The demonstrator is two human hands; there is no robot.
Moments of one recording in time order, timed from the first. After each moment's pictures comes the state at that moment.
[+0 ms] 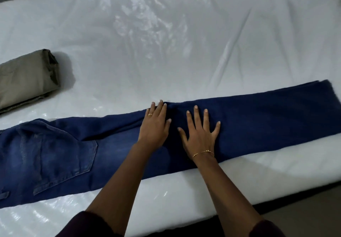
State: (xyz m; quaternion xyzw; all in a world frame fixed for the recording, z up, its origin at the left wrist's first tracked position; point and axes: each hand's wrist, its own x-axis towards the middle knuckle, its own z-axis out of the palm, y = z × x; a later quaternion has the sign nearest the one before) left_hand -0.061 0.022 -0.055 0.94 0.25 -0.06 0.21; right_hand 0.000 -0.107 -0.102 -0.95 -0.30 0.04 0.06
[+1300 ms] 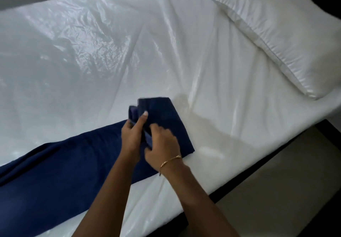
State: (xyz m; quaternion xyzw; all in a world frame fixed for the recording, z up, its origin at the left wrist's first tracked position) left_hand 0.144 -0.192 -0.030 0.50 0.43 0.07 0.75; right_hand 0.156 -0.286 -0.002 -0.90 -0.25 0.26 0.26
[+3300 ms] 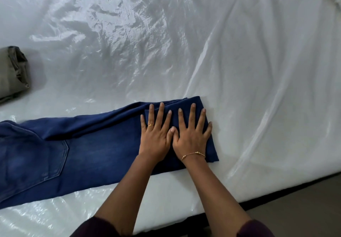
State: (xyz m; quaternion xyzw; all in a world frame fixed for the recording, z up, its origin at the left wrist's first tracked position) left_hand -0.031 -0.051 -0.110 0.98 0.20 0.02 0.07; right_hand 0.034 -0.147 -0.083 -0.96 -0.26 0.11 0.04
